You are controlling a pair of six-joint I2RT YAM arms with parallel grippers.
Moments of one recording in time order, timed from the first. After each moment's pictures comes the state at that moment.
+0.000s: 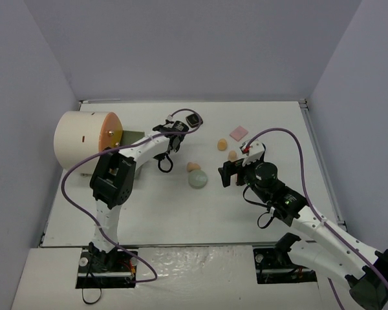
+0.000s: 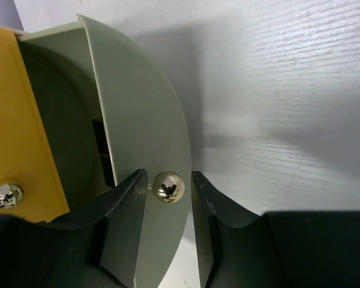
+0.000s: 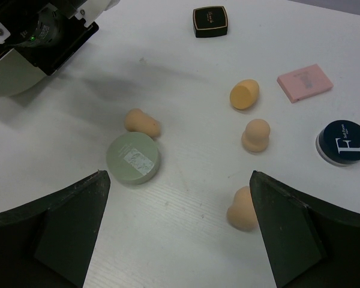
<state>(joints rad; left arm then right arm) -0.56 2.05 1.61 -0.85 -0.74 -0.10 0.68 0.84 0.58 -0.04 0.19 0.15</state>
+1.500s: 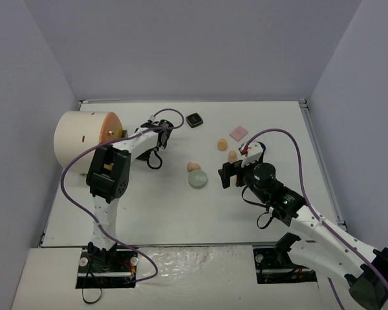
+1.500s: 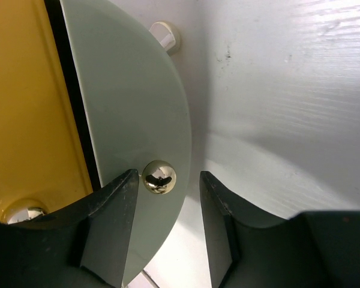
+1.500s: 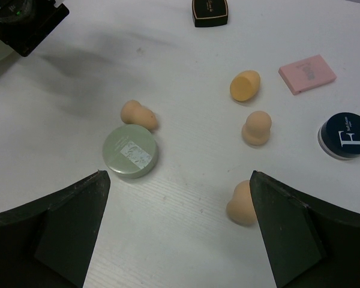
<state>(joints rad) -0.42 2.10 1.59 -0.89 -0.85 -0.10 0.67 0.85 0.56 -0.03 0.19 0.15</state>
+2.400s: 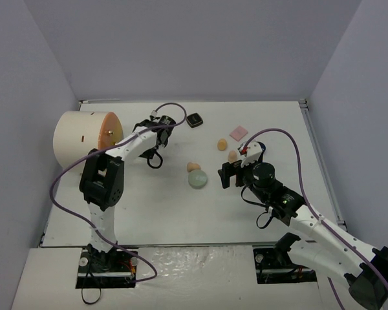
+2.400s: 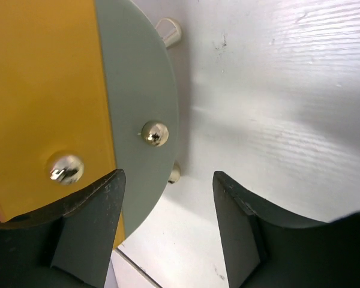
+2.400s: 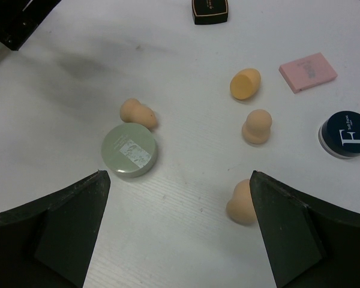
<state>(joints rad) -0.45 1.99 1.59 -0.94 -0.79 -0.13 0.67 0.85 0.56 -0.03 0.19 0.15</state>
